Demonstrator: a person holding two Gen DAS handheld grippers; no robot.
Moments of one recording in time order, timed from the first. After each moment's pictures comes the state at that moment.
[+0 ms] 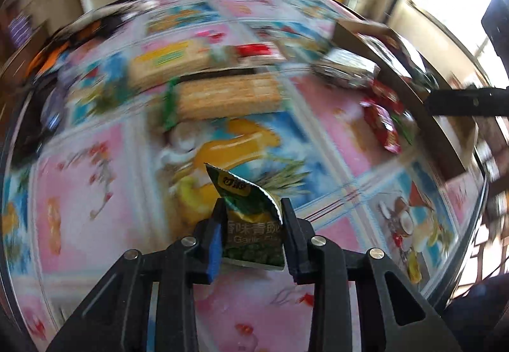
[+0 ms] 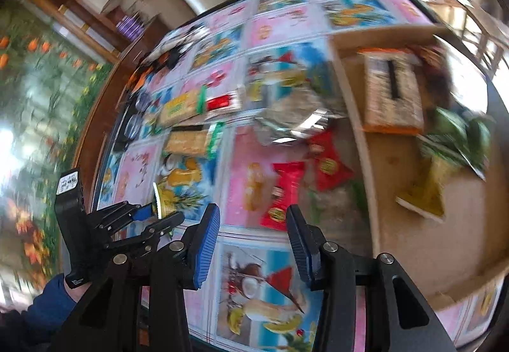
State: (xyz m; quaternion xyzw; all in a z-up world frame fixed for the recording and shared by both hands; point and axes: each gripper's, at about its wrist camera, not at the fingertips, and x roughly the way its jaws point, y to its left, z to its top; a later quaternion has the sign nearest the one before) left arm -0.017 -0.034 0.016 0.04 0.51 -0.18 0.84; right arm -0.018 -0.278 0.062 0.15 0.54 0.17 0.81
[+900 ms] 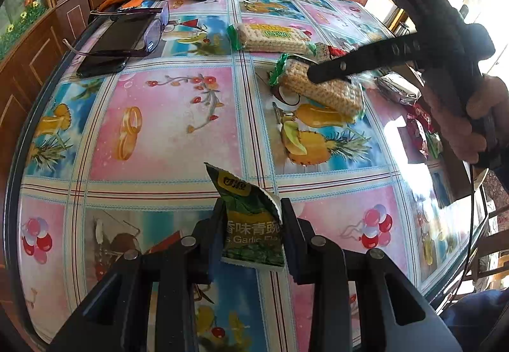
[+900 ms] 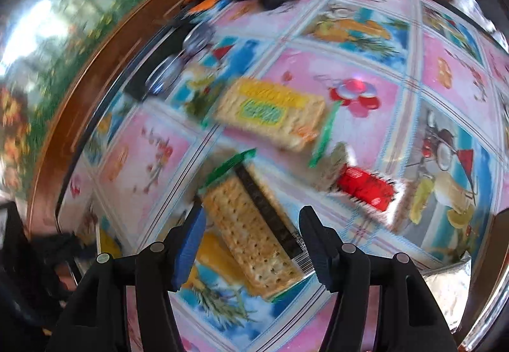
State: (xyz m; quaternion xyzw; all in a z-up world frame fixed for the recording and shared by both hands) left arm -0.055 0.039 0.019 -0.04 0.52 -0.10 0.85; right arm 0.104 -0.113 0.014 -0.06 0.57 0.33 0.75
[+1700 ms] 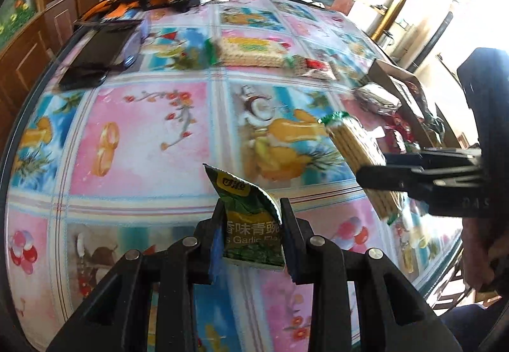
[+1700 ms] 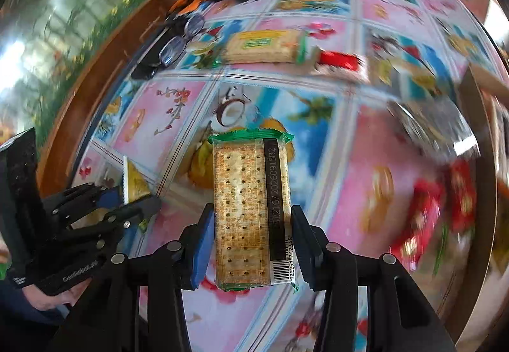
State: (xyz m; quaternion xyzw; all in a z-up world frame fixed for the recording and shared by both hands) left arm -0.050 0.026 0.028 -0.05 0.50 -0.14 0.85; right arm -0.011 -0.153 0.022 0.03 0.56 0.24 0.79
